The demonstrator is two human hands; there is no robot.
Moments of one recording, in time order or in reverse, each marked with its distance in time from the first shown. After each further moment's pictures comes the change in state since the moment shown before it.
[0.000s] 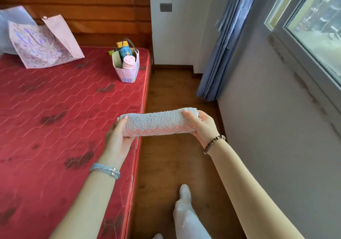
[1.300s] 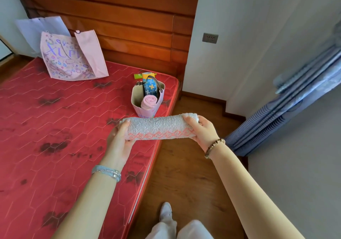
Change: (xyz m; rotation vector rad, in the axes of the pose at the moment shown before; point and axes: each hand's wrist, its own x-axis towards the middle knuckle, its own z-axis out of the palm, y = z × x) left_hand 0.356 0.128 0.136 -0.163 0.293 0.135; right_hand 0.435 -0.151 0.099 -0.075 -0.311 0.059
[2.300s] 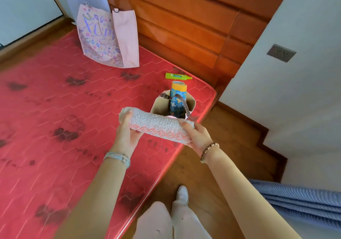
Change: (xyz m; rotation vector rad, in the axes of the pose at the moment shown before) left_hand 0.243 0.040 0.078 -0.108 0.271 0.003; right_hand 0.297 -0.036 0.076 -0.150 -0.293 0.297
